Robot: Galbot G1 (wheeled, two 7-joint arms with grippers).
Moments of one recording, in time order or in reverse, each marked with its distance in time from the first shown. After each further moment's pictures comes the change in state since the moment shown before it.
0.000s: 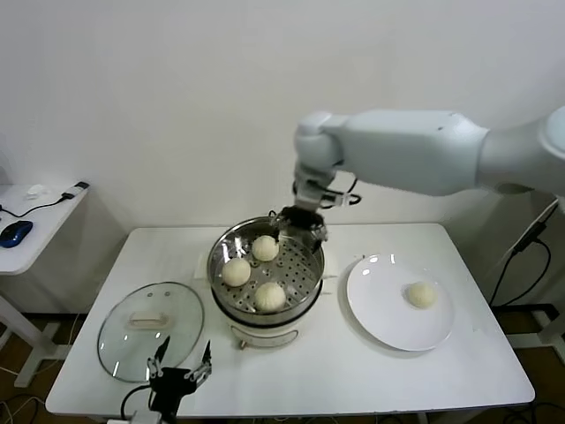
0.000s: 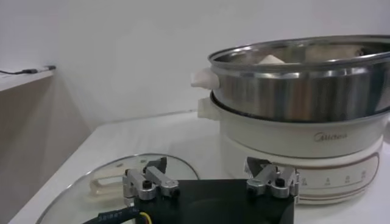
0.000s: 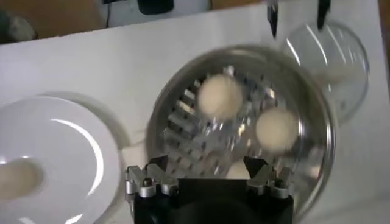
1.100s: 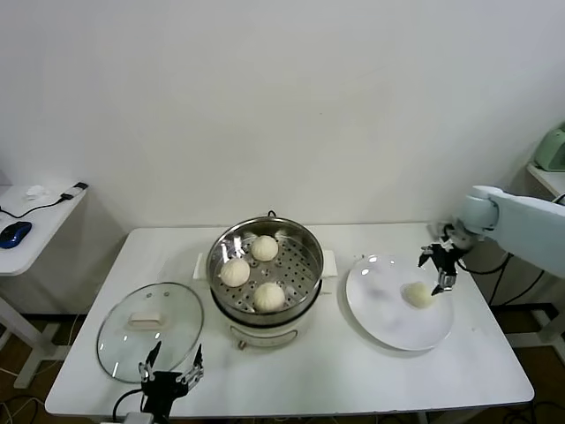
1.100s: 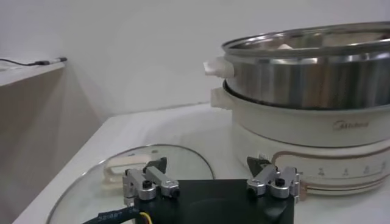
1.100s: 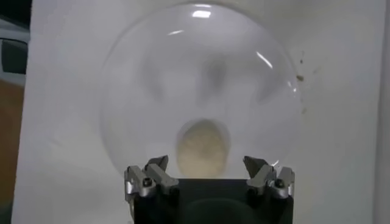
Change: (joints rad) left arm 0.002 -0.003 -0.039 0.028 -0.016 -0.002 0.002; right arm -0.474 -0.448 0.133 -0.206 -0.044 -0.508 0.085
